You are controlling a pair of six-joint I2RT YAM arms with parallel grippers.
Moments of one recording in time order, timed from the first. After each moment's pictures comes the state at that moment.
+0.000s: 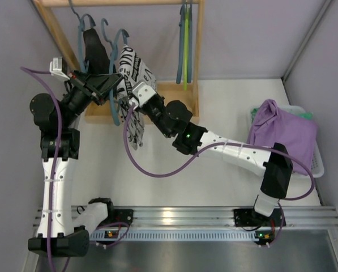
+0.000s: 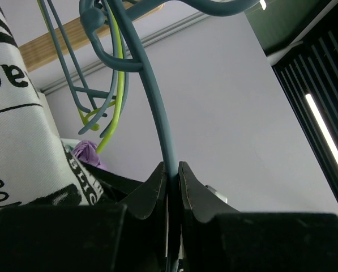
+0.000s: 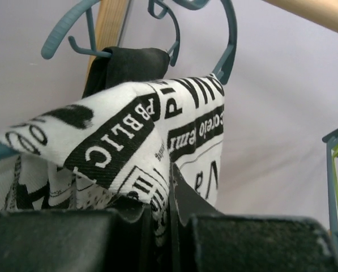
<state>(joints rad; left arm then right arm) 0.04 0.99 1.32 0.05 0.71 -1.47 1.11 1.73 1.57 0.48 0.39 -0.54</state>
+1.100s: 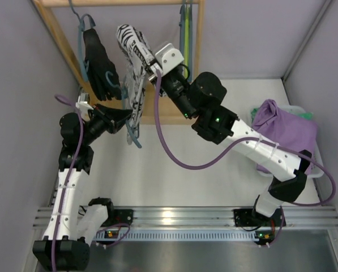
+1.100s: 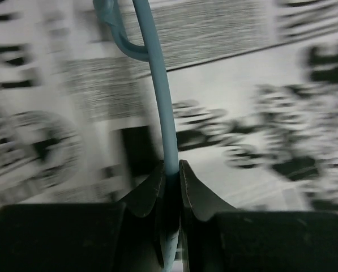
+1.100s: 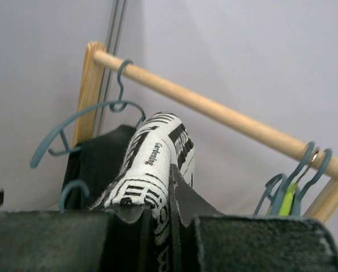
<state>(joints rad) 0.03 0.85 0.88 -0.04 0.69 -1.31 1.10 1.64 1.94 0.16 0.35 -0.52</state>
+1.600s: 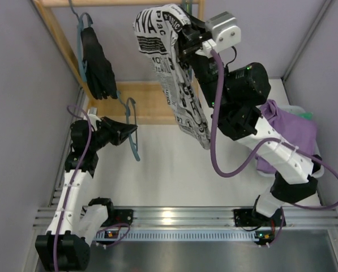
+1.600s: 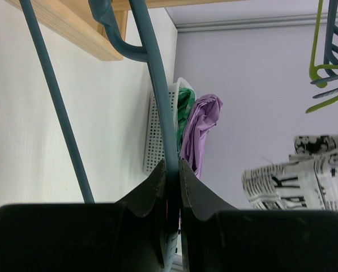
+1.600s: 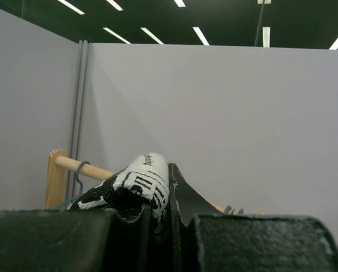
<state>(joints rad) 0.03 0.85 0.71 -0.14 0.66 -1.21 1.10 1.63 2.16 0.31 0.36 -0.59</state>
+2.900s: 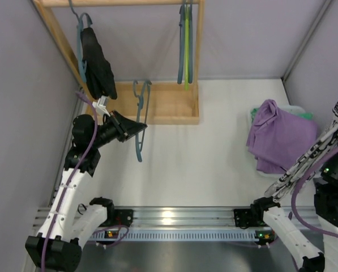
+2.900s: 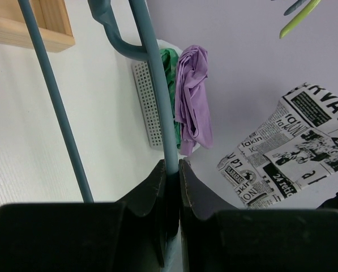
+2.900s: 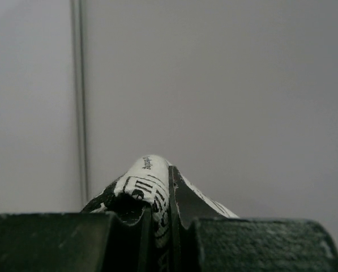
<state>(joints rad) -0.13 0.85 0.84 -0.14 0.72 -1.01 0.27 0.59 1.34 0.09 0.74 -0.69</state>
